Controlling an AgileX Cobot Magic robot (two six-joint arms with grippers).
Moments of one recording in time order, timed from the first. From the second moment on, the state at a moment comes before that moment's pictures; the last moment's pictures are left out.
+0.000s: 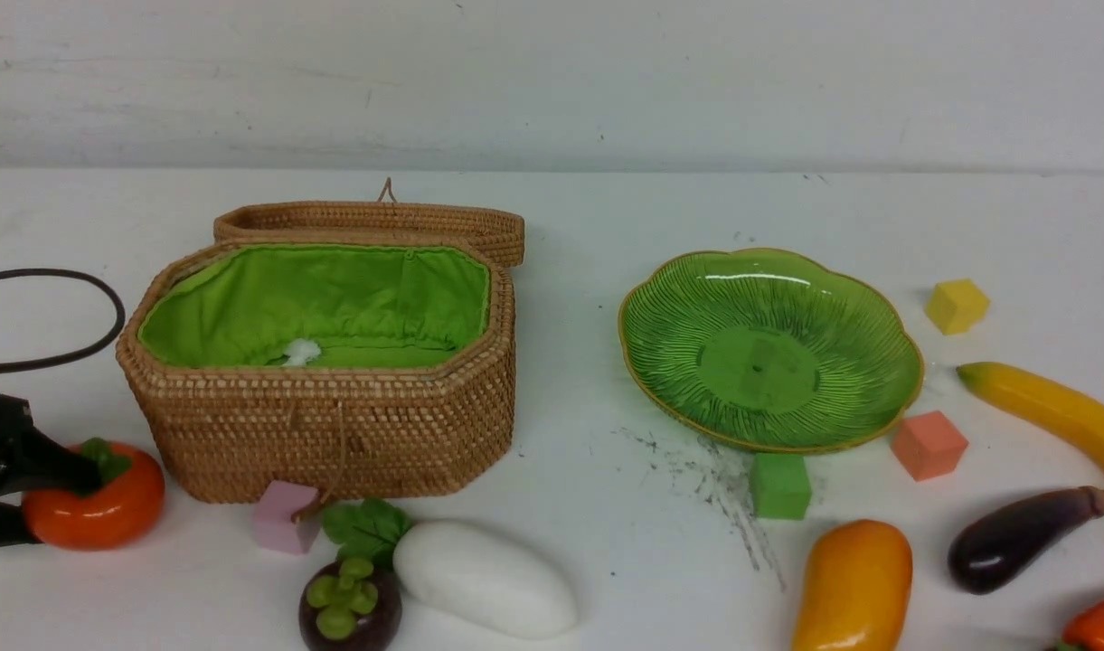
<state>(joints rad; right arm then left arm) 0.00 -0.01 0.01 -0.01 0.39 0.03 0.58 1.82 -0.97 -0.88 0.83 0.72</state>
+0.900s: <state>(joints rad) 0.00 -0.01 0.01 -0.01 0.39 0.03 0.40 1.18 -0.55 -0.88 0.72 0.66</state>
